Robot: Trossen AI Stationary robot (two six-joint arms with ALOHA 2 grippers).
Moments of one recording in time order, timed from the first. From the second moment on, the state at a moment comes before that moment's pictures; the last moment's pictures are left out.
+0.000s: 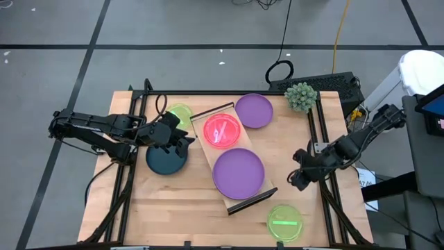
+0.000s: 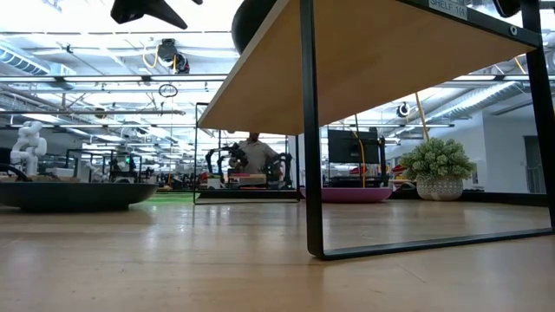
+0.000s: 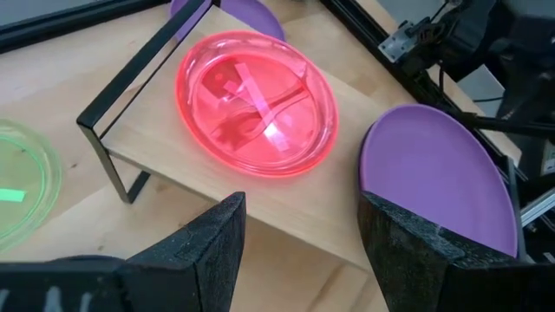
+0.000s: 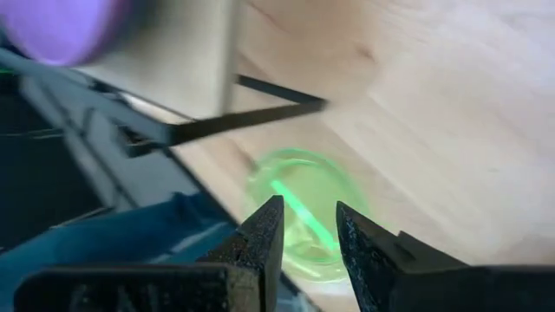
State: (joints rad) left arm -0.17 1.16 1.23 -0.82 -0.39 -0.90; right arm 0.58 0.92 0.89 -0.97 -0.03 1.56
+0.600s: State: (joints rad) left arm -0.18 1.16 1.23 -0.82 -0.39 -0.89; right arm 0.75 1.14 0.89 -0.99 -0.03 1.55
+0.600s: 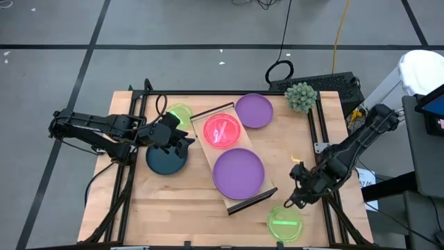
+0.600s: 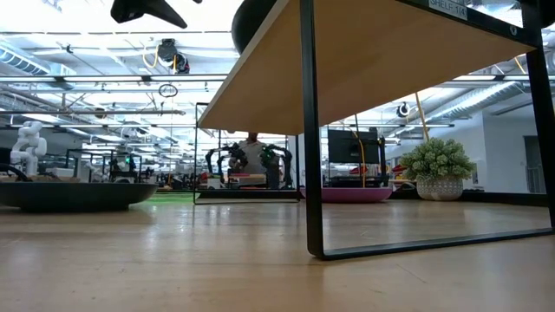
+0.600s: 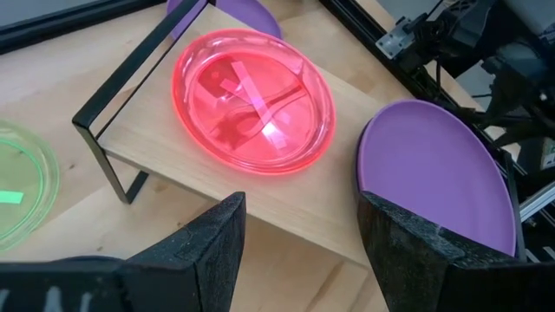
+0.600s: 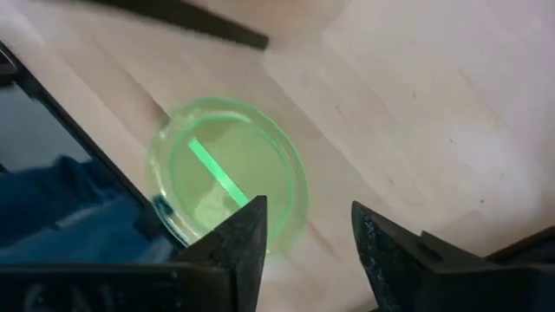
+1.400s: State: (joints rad) left arm -0.21 1.16 1.23 -0.82 -0.36 -0.87; right arm 0.81 1.12 0.42 -0.27 -0.15 1.79
